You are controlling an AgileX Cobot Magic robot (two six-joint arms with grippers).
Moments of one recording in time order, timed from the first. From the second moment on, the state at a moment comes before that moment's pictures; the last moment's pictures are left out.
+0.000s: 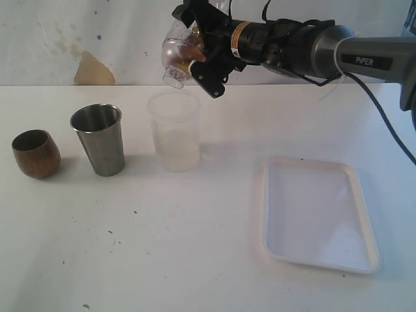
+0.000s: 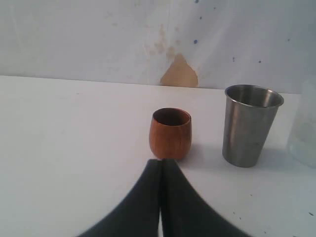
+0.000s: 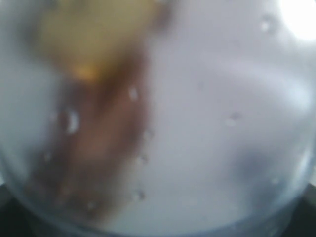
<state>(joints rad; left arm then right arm) 0.04 0.00 -0.01 -0.09 0.23 0.03 0.27 2.19 -1.78 -0.99 -0.32 -1.23</state>
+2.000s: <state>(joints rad) 0.04 0.00 -0.01 -0.09 0.23 0.03 0.27 2.19 -1.78 -0.99 -0.32 -1.22</state>
